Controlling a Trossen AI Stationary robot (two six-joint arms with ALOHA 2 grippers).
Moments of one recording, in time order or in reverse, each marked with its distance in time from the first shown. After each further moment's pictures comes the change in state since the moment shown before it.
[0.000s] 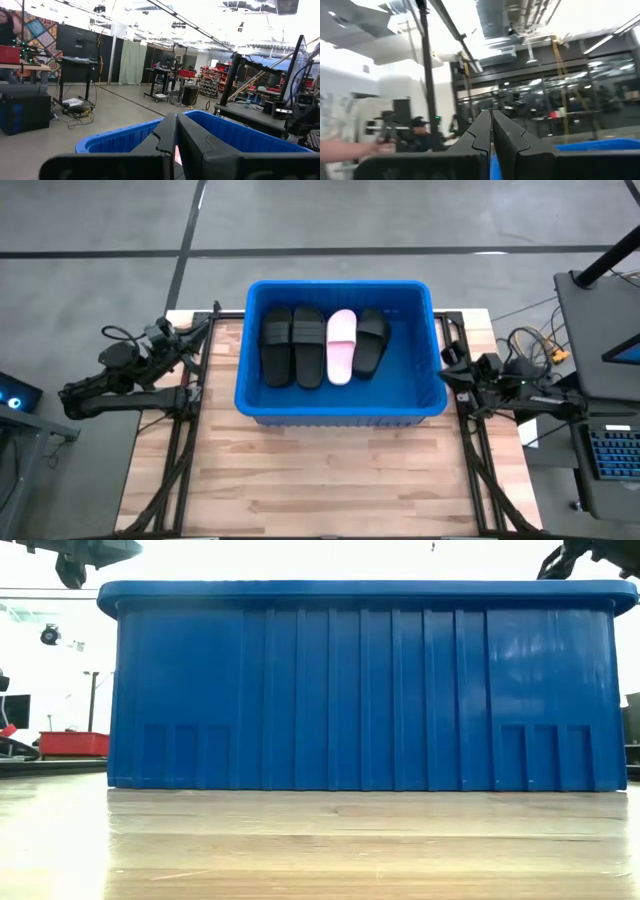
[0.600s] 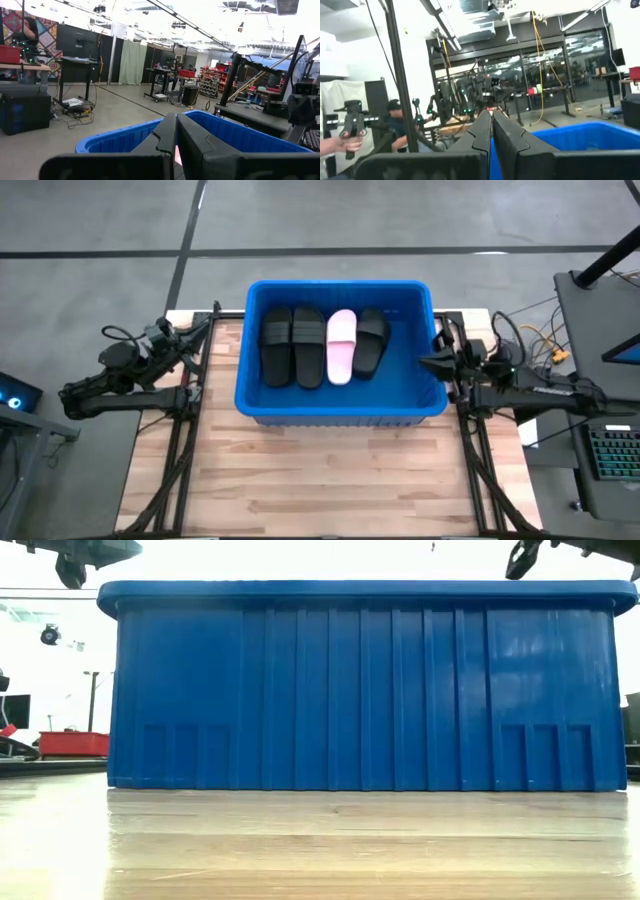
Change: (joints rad) left arm 0.000 0.000 0.000 0.000 0.000 0.000; right arm -0.054 0.367 0.207 -0.005 0.040 -0.029
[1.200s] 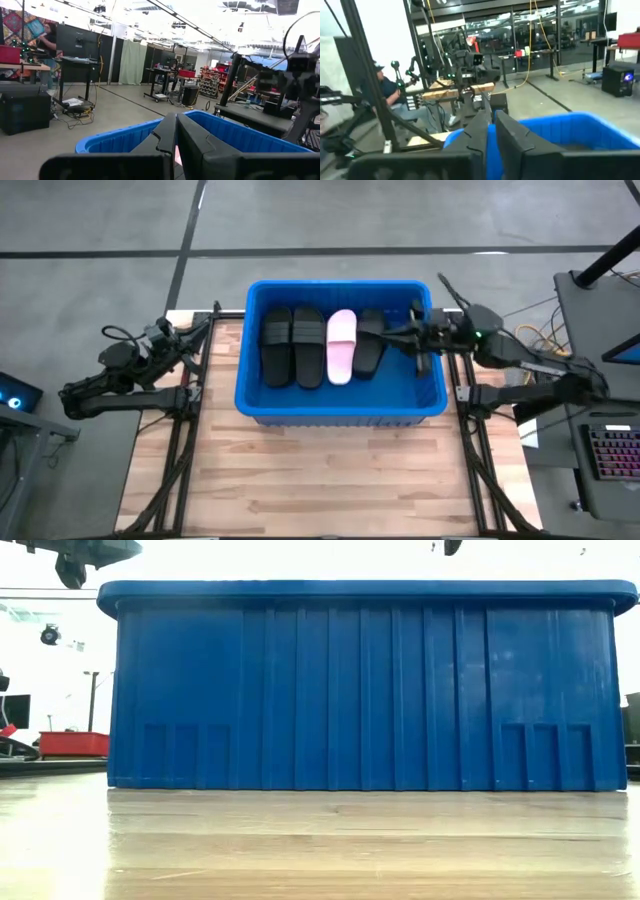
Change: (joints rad) left arm 0.000 0.000 0.000 0.000 0.000 0.000; right arm -0.125 0.522 0.519 -0.243 -0.104 -0.079
